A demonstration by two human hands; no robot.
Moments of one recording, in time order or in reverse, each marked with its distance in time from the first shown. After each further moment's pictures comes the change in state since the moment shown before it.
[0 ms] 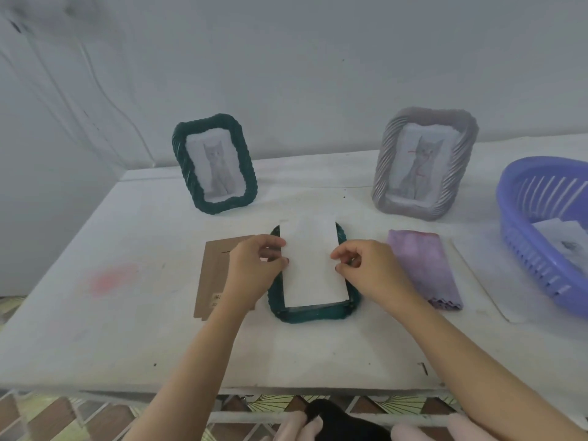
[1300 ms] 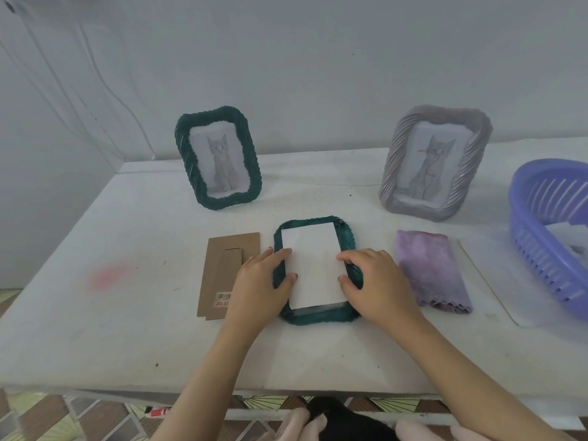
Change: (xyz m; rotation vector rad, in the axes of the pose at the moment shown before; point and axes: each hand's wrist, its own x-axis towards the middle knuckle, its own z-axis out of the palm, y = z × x) left_hand -0.012 -0.034 0.006 0.343 -0.049 0.190; right_hand -0.017 0.003 0.016 -0.308 0.072 -0.113
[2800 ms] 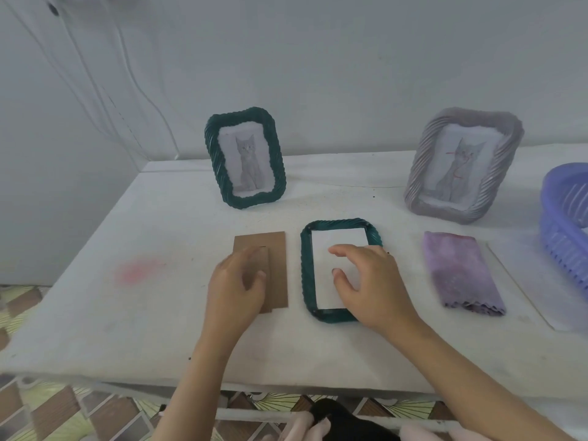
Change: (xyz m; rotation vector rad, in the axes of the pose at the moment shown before) left_hand -0.020 -0.045 -0.050 -0.109 0.189 -0.091; right_hand -0.004 -0.053 0.017 0.108 0.094 -0.138
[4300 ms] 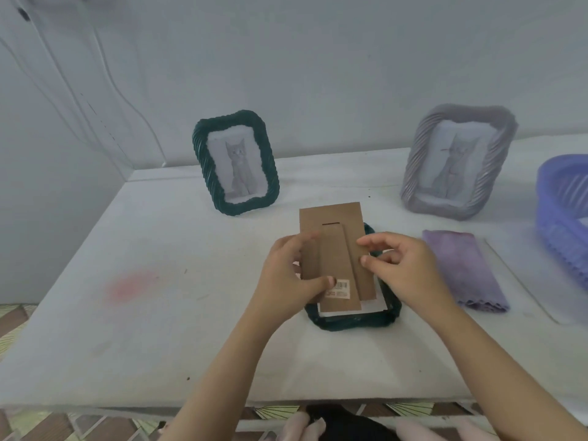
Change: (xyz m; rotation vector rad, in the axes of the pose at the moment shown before) left_hand 0.017 0.058 0.026 -0.365 -0.324 0.074; right_hand 0.016 0.019 -0.029 0.476 0.071 0.321
